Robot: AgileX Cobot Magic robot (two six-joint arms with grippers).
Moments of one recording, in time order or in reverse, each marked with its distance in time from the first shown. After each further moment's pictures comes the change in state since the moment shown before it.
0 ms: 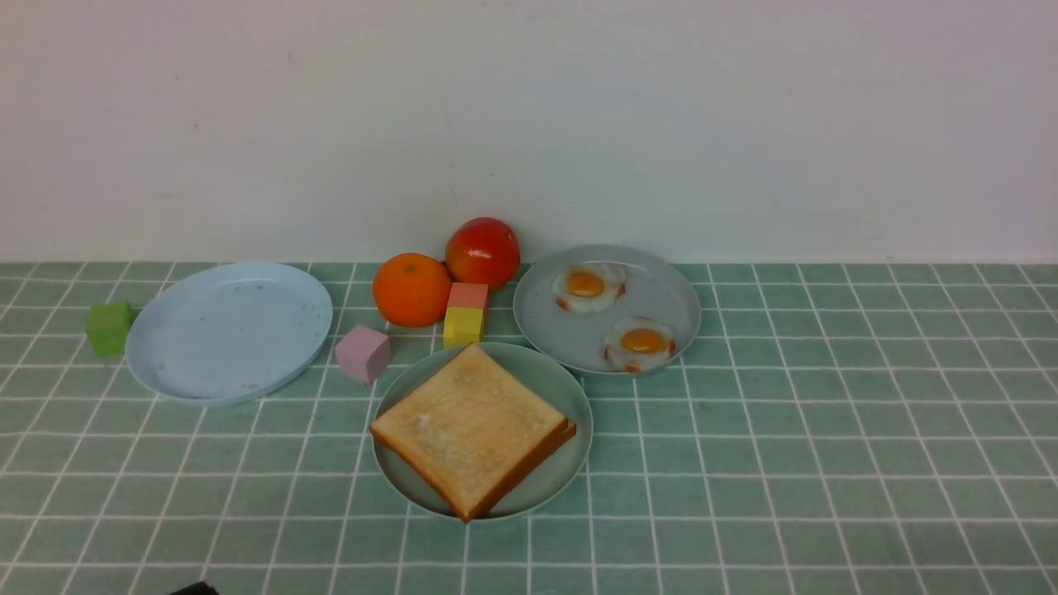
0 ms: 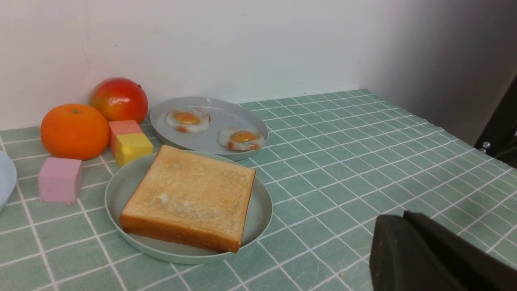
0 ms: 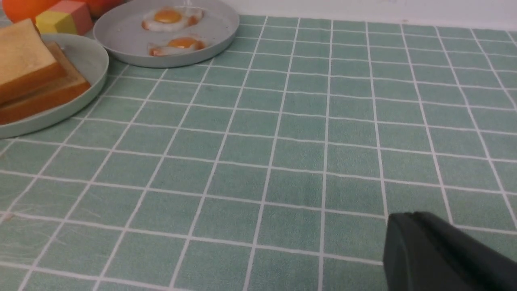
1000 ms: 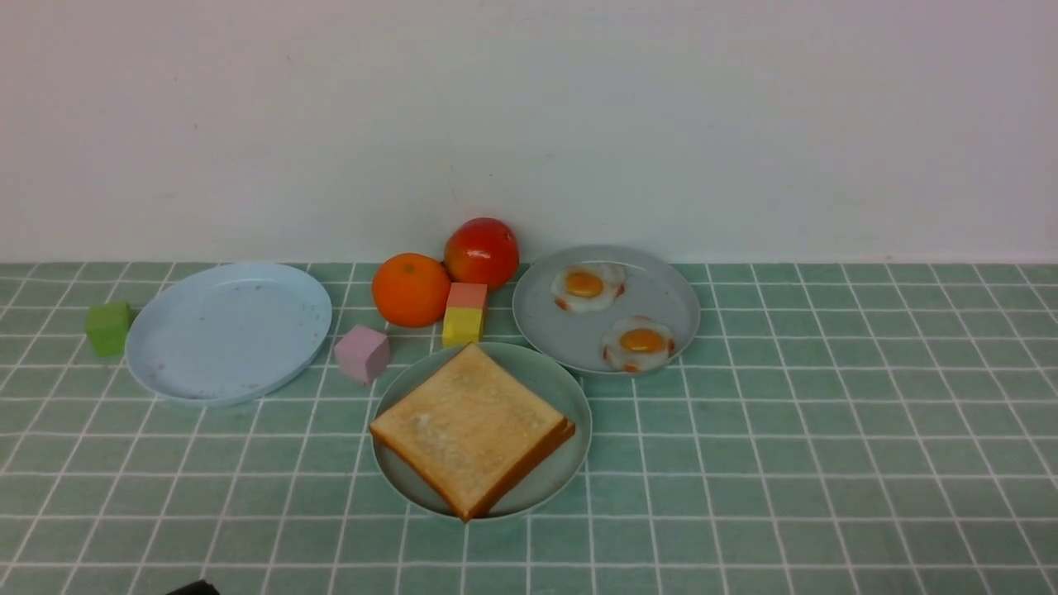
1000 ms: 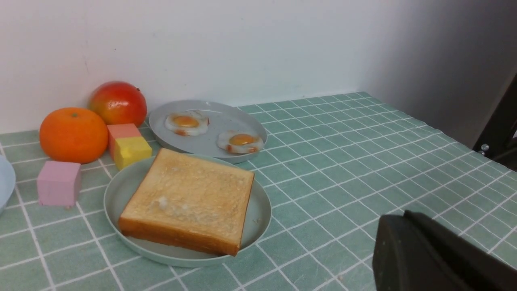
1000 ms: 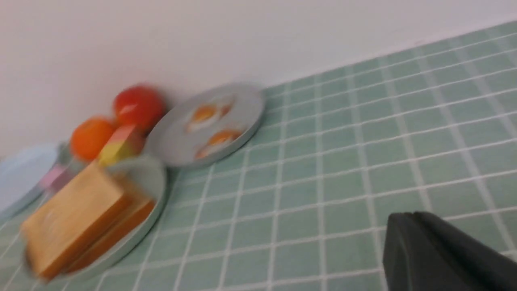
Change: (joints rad) right arm 0.096 0.020 -0.052 -0.265 -0.100 0.625; left arm 0.000 0.000 0.000 0.000 -0.007 -0.001
